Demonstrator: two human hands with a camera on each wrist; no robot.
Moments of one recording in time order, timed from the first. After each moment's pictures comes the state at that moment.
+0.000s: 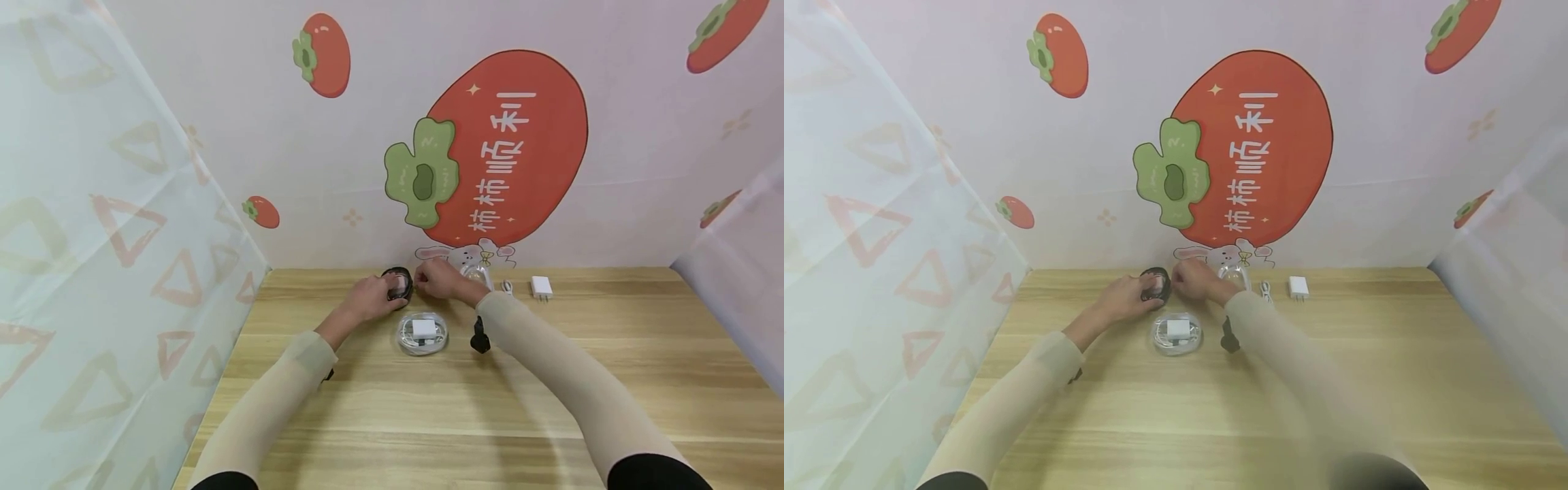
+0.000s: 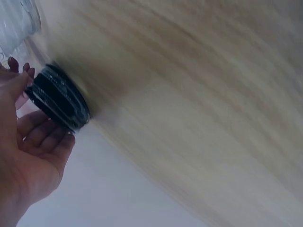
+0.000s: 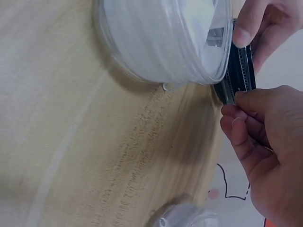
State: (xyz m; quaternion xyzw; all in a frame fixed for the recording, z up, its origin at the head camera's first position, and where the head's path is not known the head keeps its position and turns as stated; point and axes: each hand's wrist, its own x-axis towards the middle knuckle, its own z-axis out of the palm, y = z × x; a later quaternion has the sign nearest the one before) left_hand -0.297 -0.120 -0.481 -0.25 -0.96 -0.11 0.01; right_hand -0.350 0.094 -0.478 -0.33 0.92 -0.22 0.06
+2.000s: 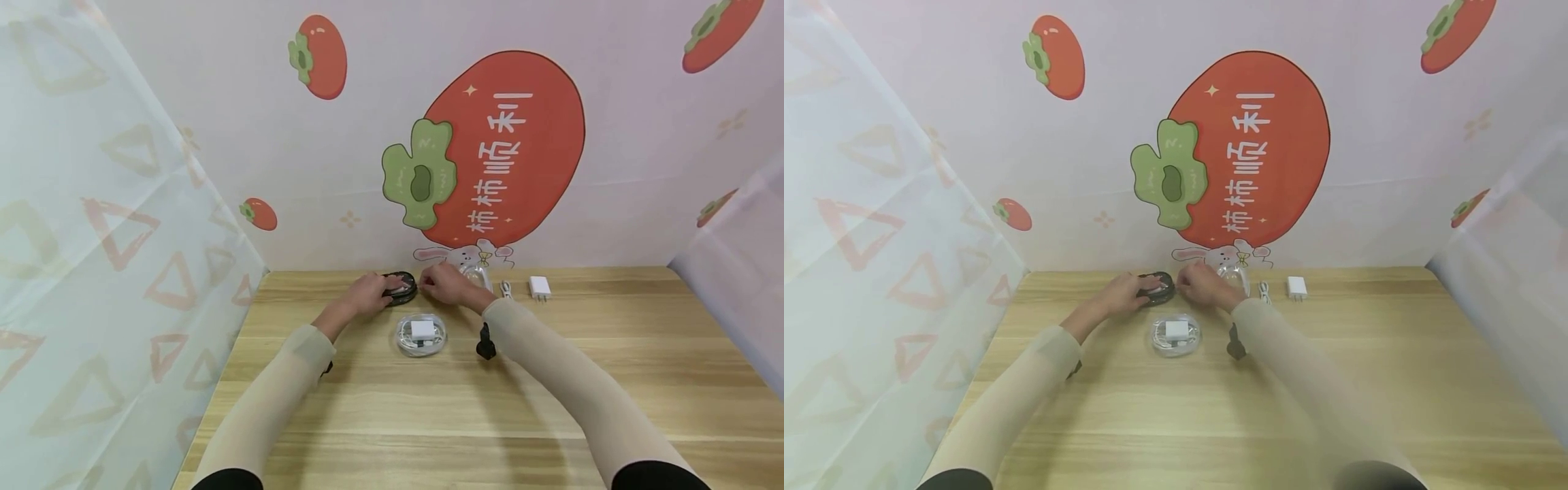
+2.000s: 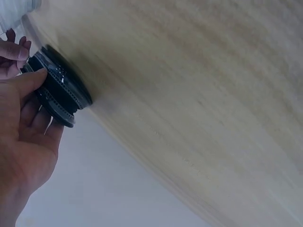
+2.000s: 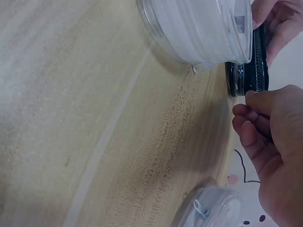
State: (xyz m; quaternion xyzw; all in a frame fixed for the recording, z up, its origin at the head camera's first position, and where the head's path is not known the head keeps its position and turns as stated) left_hand -0.316 -0.130 -0.476 -0.32 -0.94 -0.12 -0.06; right_hand -0.342 0.112 -0.485 -0.32 0.92 -0.24 0.05
